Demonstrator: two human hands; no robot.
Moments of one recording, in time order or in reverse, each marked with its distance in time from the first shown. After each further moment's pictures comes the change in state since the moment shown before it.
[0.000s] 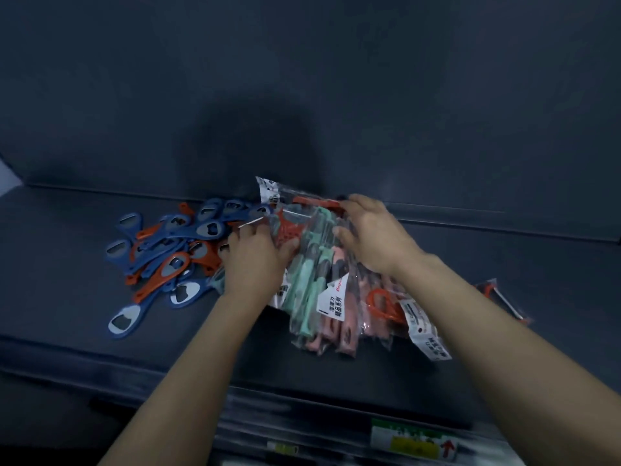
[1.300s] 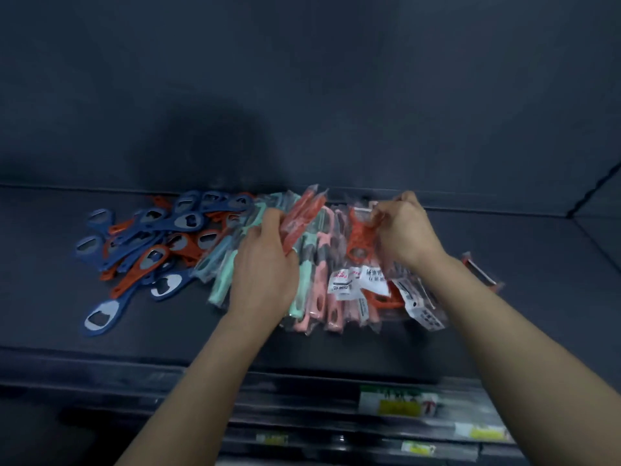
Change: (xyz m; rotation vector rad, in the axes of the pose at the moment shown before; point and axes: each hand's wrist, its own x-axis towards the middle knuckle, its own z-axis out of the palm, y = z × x) left_hand -0.059 0.027 -0.016 -0.357 0.097 0.213; right_hand -0.045 0.032 -0.005 0.240 0.250 0.353
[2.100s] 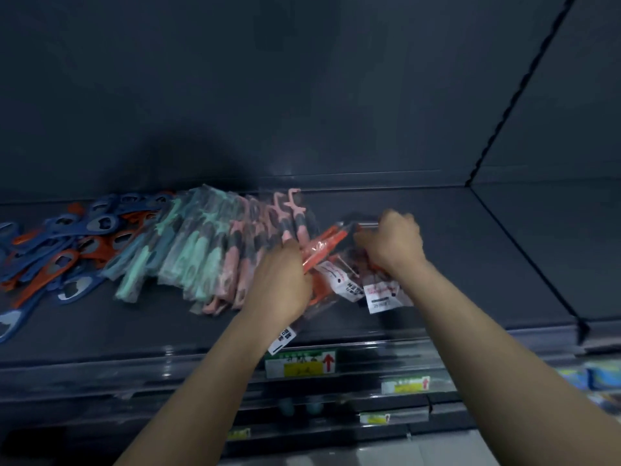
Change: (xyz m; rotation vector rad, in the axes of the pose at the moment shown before) left_hand -0.051 0.093 0.071 0.125 -0.345 0.127; right_hand -0.056 0.084 -0.057 -0.157 0.026 0.445
